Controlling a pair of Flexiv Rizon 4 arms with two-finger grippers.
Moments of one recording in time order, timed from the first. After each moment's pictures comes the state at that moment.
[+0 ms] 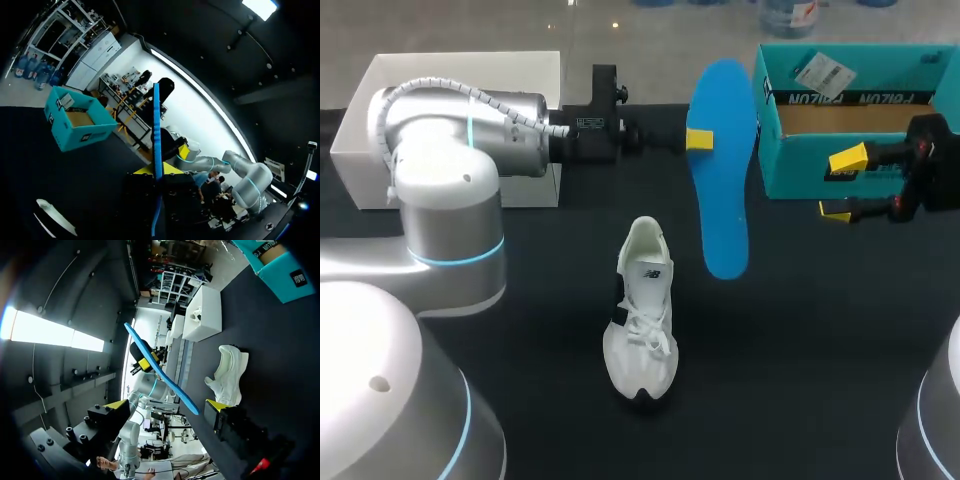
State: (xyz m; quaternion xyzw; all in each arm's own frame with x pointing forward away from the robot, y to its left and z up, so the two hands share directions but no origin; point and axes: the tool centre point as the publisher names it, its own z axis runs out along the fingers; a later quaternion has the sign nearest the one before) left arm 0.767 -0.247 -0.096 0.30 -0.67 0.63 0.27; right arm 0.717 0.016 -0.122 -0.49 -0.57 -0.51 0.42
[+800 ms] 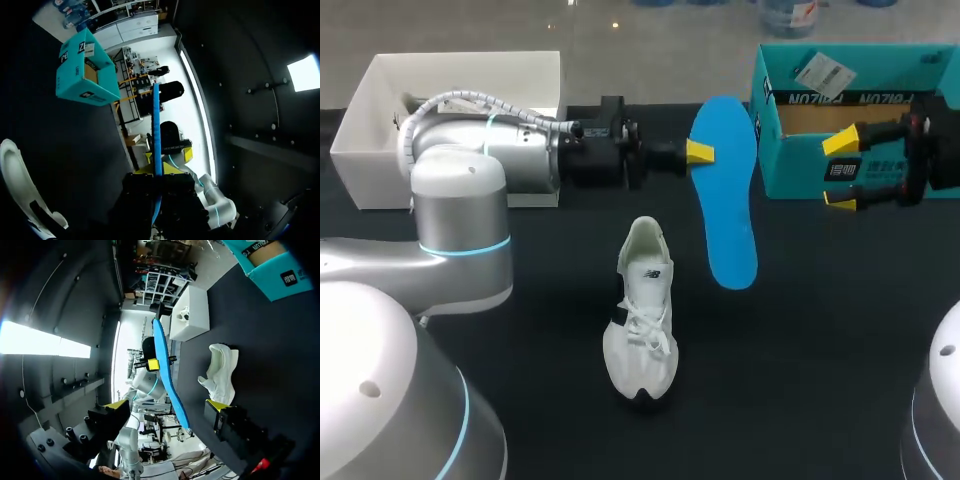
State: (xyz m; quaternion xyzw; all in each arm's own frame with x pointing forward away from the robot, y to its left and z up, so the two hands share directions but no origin) left arm 0.774 -0.253 -0.126 0.41 -0.56 0.55 0.45; right arm 0.727 0.021 -0.105 -0.55 -0.58 -0.45 0.40
